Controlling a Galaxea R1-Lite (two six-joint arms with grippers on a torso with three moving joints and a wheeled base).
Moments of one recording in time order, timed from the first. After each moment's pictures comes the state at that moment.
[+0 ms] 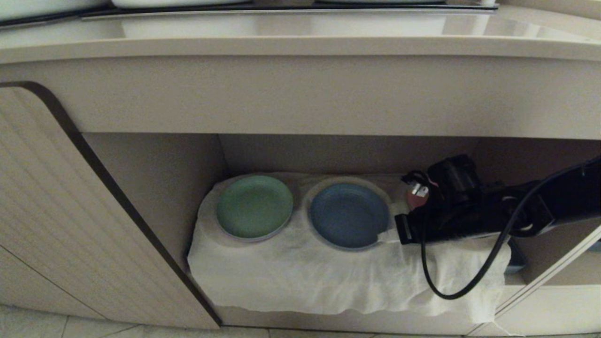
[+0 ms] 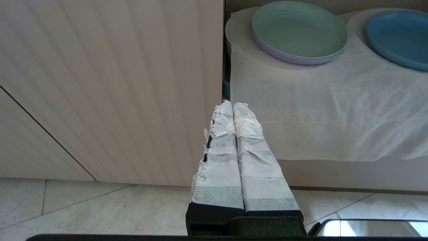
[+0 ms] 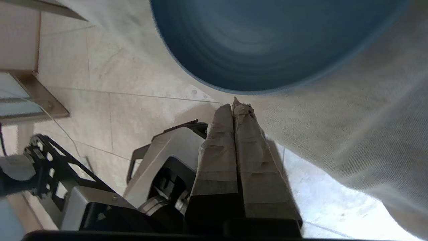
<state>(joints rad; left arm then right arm) 0.00 0.00 0.00 0.02 -0.01 -0.01 0.34 1.94 -1.04 -0.07 0.48 0.21</state>
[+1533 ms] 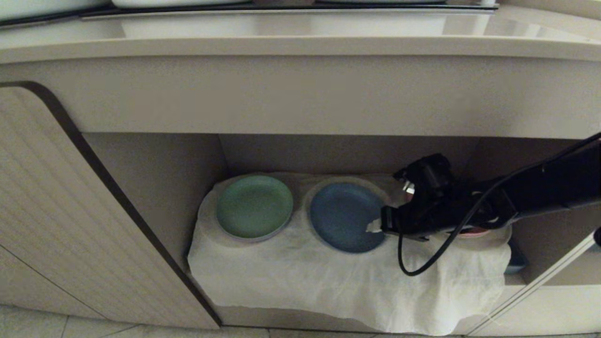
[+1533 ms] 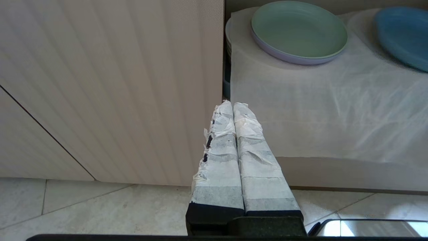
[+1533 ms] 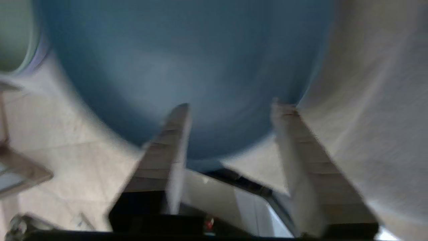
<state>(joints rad) 0.00 0.00 0.00 0.02 -0.01 -0.01 0.38 2.04 -1.17 -0.03 0.22 0.42</state>
